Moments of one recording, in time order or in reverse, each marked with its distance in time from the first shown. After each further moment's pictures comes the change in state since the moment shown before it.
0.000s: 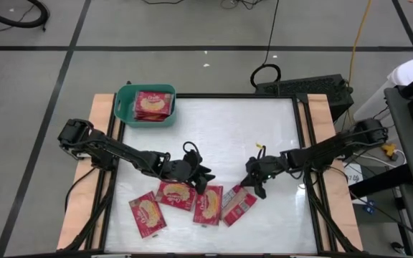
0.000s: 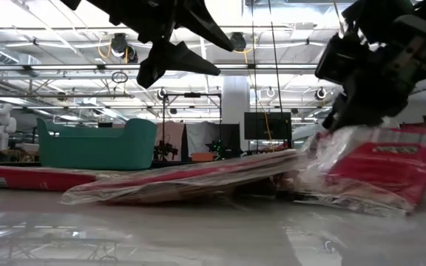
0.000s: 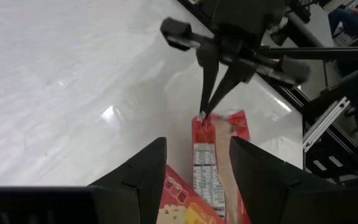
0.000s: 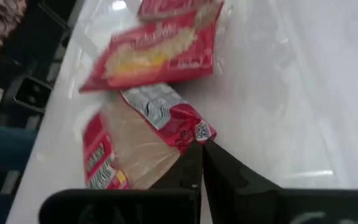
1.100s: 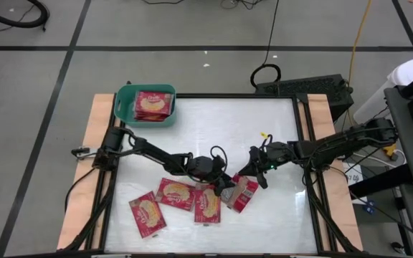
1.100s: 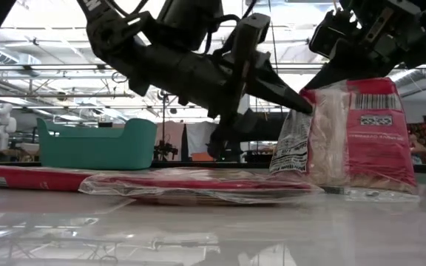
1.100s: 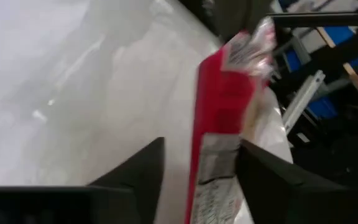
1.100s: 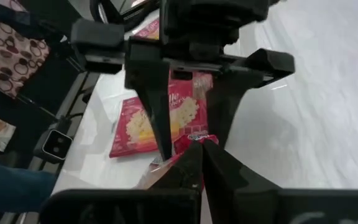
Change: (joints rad) left arm 0.136 0.450 0.109 0.486 0.387 0.095; right arm -0.111 -0.184 0.001 -0.020 -0.028 -0.067
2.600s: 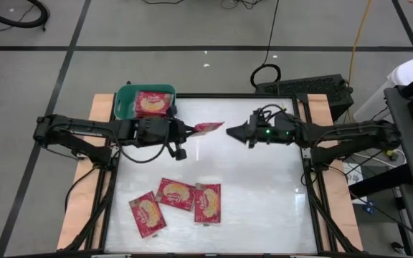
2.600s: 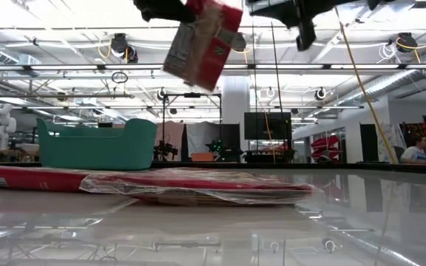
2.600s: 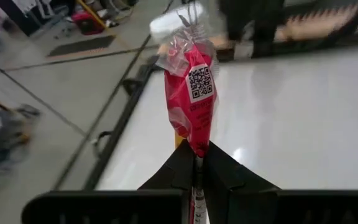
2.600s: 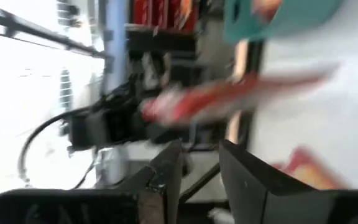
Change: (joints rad) left arm 0.107 -0.798 -0.001 -0.831 -0.436 0.903; right arm -0.144 -0.044 0.406 -0.096 0.254 1.080
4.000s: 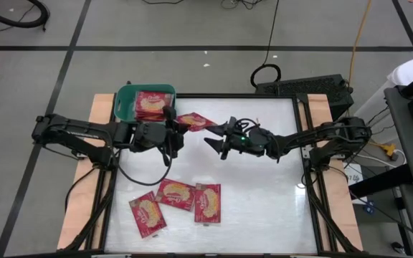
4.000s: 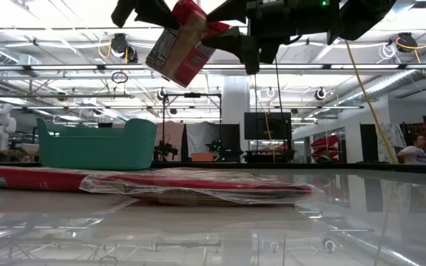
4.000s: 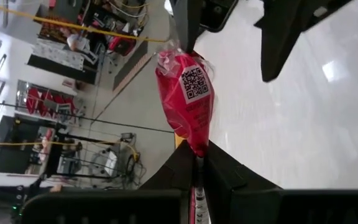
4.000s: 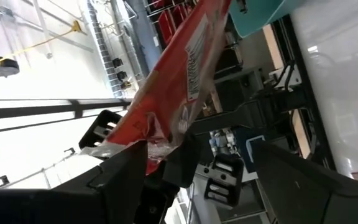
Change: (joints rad) left arm -0.062 -0.023 0.000 -0.101 -0.240 0.580; right arm 0.054 0.442 0.000 0.592 0.215 0.400
